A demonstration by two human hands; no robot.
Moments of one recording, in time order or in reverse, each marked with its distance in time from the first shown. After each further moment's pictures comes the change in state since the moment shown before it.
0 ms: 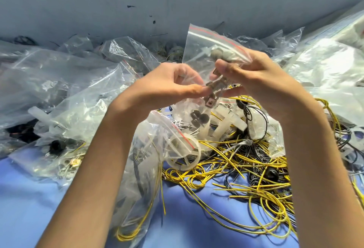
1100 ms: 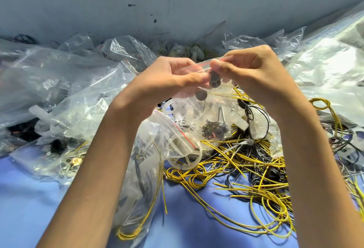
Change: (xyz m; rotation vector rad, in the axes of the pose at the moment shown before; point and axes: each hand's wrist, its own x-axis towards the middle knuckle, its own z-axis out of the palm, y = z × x) left_hand -0.002 0.004 0.000 -0.216 0.009 0.019; right_hand 0.005 0.001 0.004 -0.353 0.098 -0.225
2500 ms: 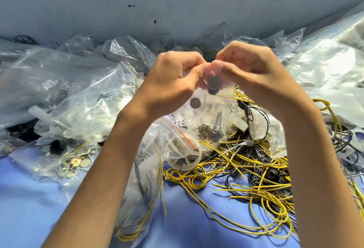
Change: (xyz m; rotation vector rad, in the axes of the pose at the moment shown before) left_hand 0.000 0.000 0.010 0.295 0.161 0.337; right_hand -0.003 -0.001 -0.003 0.112 -0.100 -0.040
